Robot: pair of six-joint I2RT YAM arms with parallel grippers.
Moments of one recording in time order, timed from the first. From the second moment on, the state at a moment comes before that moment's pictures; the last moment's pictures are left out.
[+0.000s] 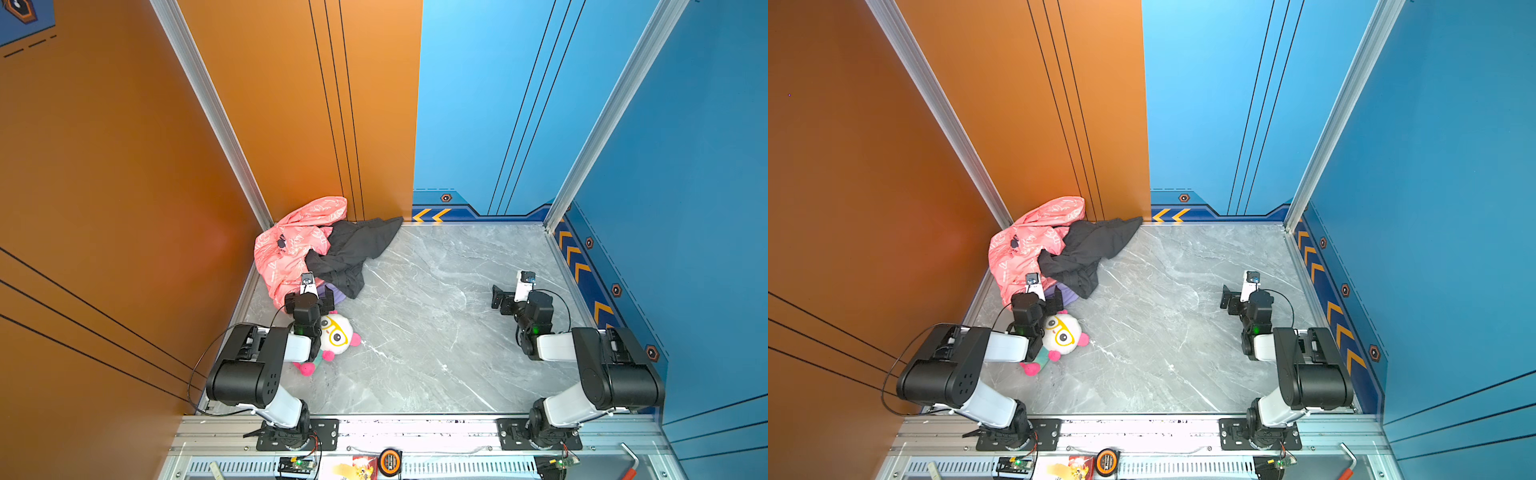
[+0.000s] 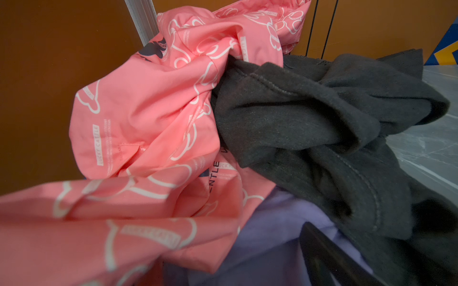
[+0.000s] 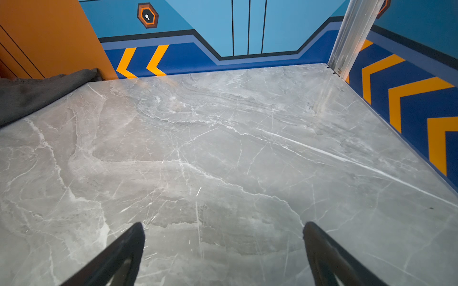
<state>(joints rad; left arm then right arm) -0.08 1.57 0.35 0.89 -0.33 0.00 -0.01 1.54 0.35 0.85 -0.02 0.06</state>
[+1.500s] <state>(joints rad) -0.05 1.20 0.90 -0.52 -0.14 -0.69 0.25 1.28 0.75 0.11 0.02 0.00</state>
